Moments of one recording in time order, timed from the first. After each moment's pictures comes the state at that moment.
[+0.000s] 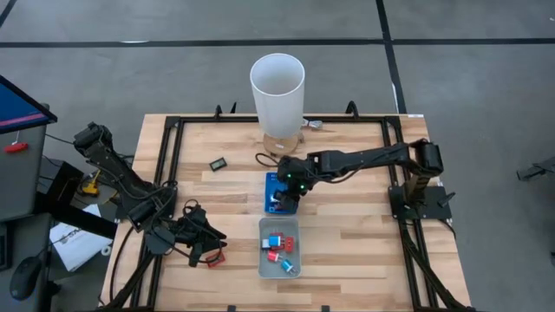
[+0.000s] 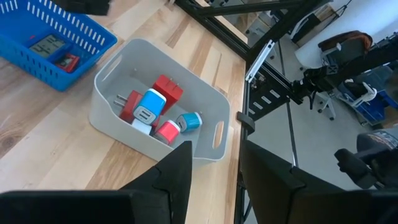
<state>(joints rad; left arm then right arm) -0.85 1.05 0.67 -0.15 -0.68 -1.05 -0.02 1.82 1.37 -0.59 -0.16 0.44</state>
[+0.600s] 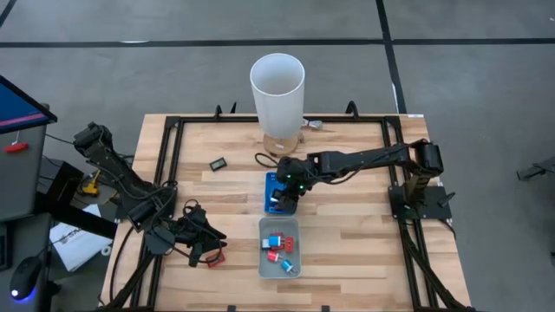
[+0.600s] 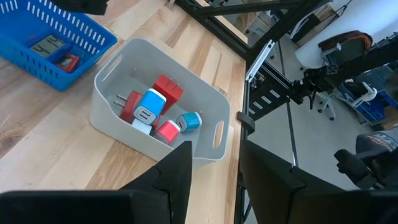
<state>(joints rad) -0.85 1.05 0.67 -0.15 -0.68 -1.05 -0.01 1.82 1.37 -0.57 -0.13 0.43</state>
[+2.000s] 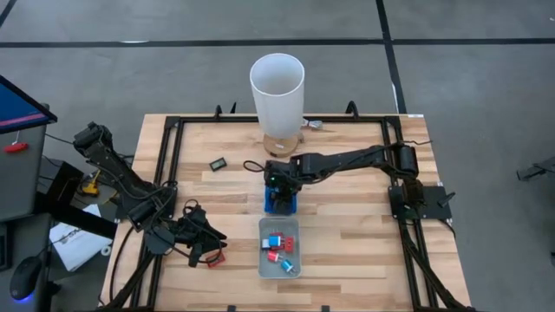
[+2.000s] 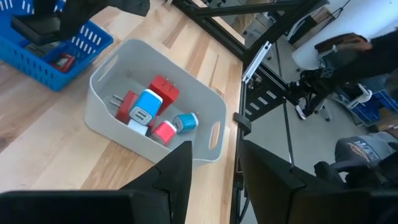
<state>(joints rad) -0.85 1.05 0.67 -0.13 -0.68 -1.05 -0.03 2.03 1.55 -0.70 -0.10 0.23</state>
